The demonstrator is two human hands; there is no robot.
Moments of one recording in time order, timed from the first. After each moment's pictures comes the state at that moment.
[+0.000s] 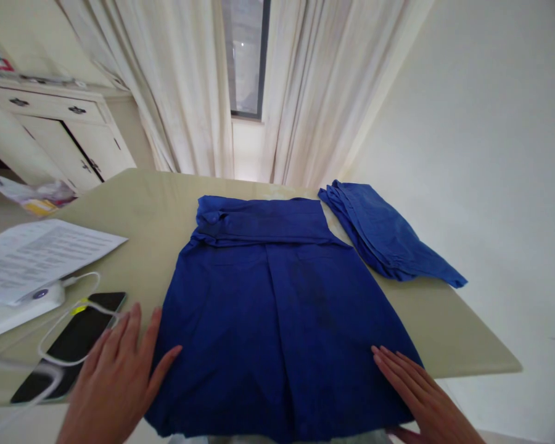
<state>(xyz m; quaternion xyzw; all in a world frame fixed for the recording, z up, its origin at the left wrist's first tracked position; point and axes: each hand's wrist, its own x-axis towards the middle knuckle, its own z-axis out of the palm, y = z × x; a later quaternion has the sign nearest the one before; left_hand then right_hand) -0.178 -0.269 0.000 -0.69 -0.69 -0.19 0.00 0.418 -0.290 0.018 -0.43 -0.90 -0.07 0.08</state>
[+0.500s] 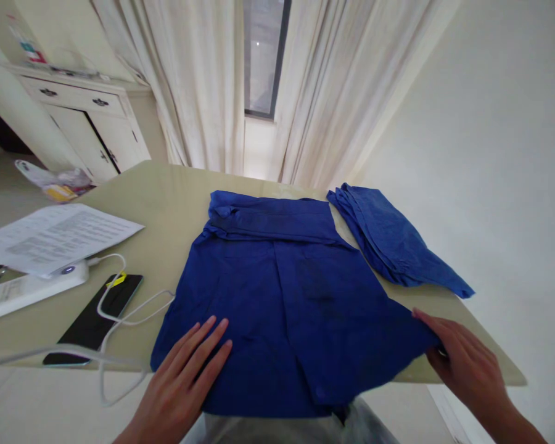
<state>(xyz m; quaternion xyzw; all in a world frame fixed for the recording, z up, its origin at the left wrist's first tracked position) -0.110 -0.292 0.018 -0.83 -0.45 -0.28 0.14 0.425 -0.219 0.098 -0.43 -0.85 -0.24 0.20</state>
